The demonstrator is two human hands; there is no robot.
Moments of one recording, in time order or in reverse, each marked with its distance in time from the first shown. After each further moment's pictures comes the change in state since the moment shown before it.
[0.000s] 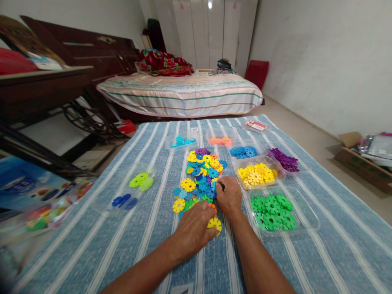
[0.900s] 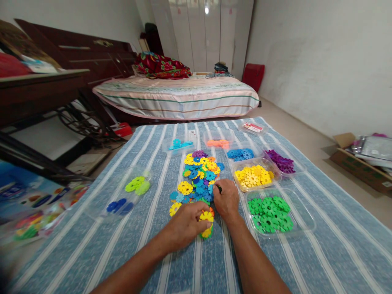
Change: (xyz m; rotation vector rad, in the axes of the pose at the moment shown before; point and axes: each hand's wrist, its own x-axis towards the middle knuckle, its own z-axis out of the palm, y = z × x) left_hand 0.005 -0.019 -0.015 -0.457 0.067 -0.023; right_hand 0.001 -0.003 0.000 0.024 -0.011 0.027
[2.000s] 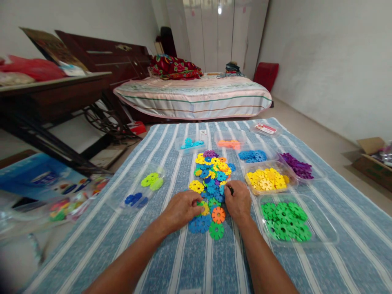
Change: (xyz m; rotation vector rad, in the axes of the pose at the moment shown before) left_hand -0.001 -0.026 -0.035 0.362 0.073 -0.098; right_hand -0.002 0.001 -0.003 -0.030 -0.006 -0.013
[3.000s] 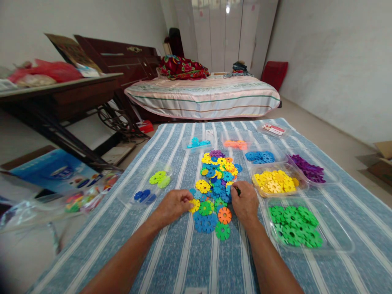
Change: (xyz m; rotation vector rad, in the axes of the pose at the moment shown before) left_hand -0.011 -0.046 0.006 -0.433 0.087 -0.187; right_hand -0.002 0.000 -0.001 0.010 -0.002 0.014
